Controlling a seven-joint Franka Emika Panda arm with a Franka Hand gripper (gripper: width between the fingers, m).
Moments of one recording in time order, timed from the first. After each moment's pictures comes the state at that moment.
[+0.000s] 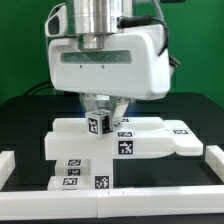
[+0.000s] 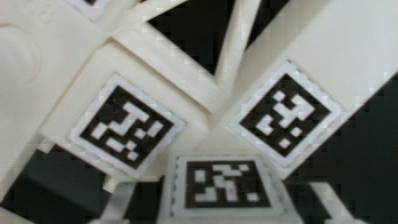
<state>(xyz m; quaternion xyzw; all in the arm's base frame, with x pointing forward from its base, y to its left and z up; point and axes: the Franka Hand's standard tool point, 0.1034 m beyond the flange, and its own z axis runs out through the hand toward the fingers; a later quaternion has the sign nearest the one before) 0.632 -0.055 0.109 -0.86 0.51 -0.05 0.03</state>
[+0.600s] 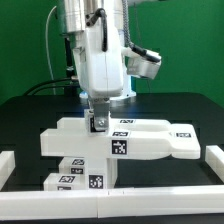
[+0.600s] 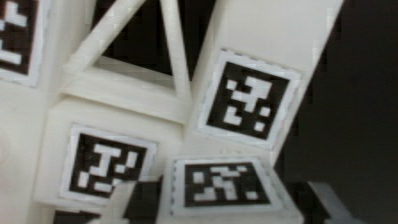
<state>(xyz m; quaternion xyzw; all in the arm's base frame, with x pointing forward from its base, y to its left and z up) 0.636 -0.059 0.110 -0.73 0.68 -0.05 0.07</state>
